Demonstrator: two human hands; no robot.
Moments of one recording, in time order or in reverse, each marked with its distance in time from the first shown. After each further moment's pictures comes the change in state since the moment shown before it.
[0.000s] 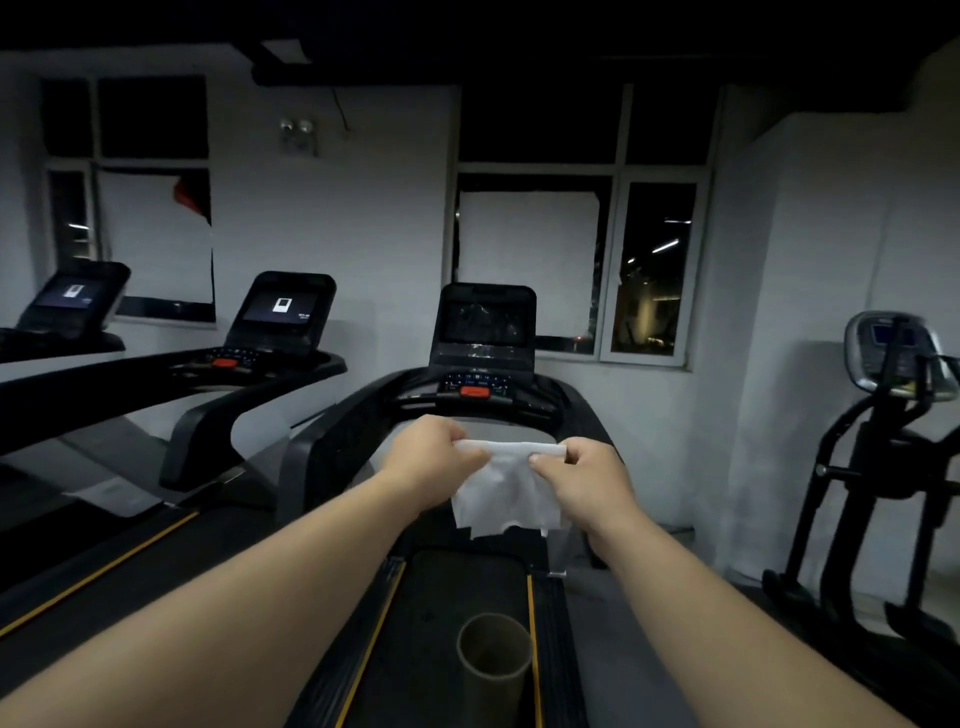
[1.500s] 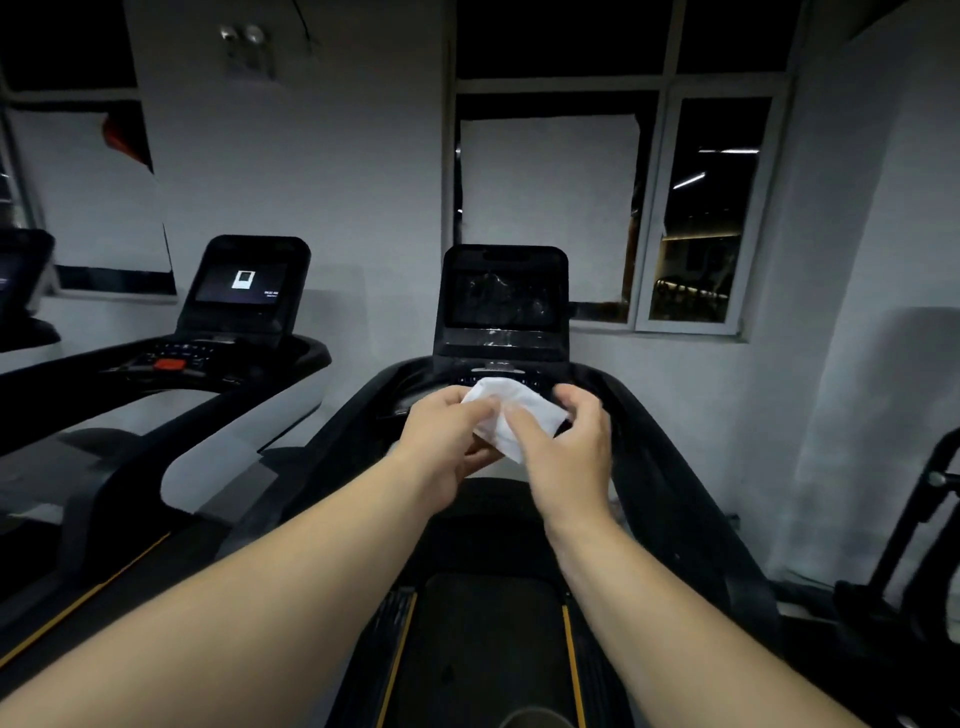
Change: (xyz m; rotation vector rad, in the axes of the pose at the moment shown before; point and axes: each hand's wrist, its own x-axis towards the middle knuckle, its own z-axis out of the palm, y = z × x) left_hand 0.446 -0.086 0.035 -0.907 -0.107 -0.299; right_hand 0.403 -0.014 0.193 0.243 0.222 -0.047
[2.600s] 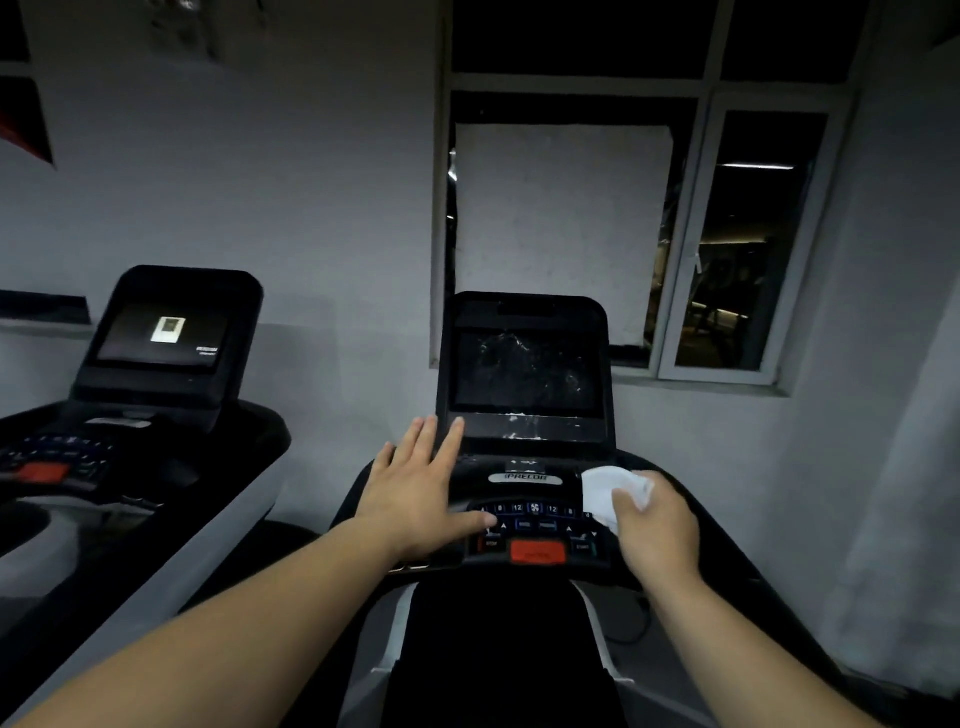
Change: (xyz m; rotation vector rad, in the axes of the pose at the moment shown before) left_hand 0.506 0.058 -0.153 1.623 -0.128 0.408; right_hand 0.420 0.115 0.214 -0.492 0.130 0.139
